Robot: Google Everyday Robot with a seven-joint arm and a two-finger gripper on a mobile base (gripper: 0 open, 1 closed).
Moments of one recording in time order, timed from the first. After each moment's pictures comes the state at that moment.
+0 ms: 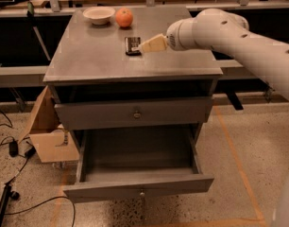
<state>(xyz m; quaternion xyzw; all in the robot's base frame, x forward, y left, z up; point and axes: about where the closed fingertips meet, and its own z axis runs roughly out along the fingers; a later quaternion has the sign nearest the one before) 0.785 -0.073 0.905 -0.27 0.80 0.09 0.52</state>
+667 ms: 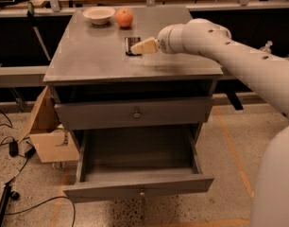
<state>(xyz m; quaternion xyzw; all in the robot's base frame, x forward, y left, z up) 0.818 -0.044 0.883 -0.27 0.78 0.12 0.54</state>
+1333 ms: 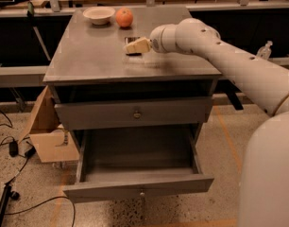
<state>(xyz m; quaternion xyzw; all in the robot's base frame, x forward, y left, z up) 0.836 -0.012 0.875 -0.30 0.77 0.15 0.55</state>
